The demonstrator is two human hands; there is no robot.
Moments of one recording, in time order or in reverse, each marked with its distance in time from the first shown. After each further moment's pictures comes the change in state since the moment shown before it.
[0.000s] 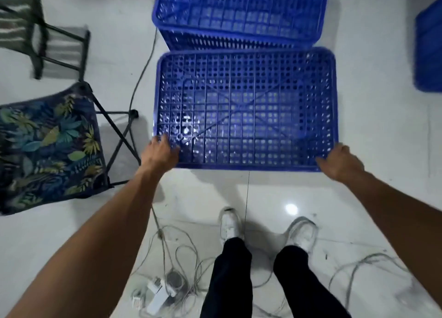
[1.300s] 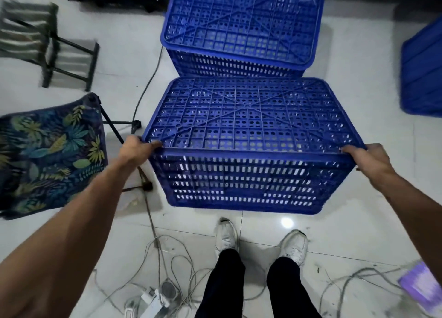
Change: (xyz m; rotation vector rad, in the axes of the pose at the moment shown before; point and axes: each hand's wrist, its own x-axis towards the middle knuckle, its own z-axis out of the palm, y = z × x) left_hand -0.001 -0.030 -0.069 -0.670 0.040 -0.180; right_hand -0.023 0.025 -0.090 0.770 0.149 0.119
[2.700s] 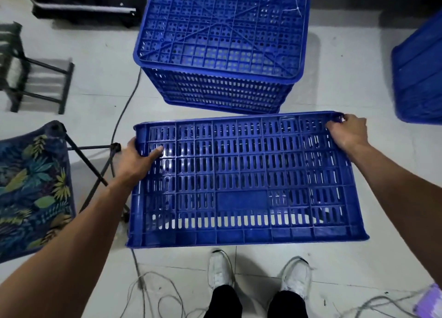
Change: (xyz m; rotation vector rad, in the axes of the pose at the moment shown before) left_hand 0.068 0.039 0.066 -0.052 0.018 0.126; right_hand 0.138 -0.068 0.045 -0.123 0.134 -0.101
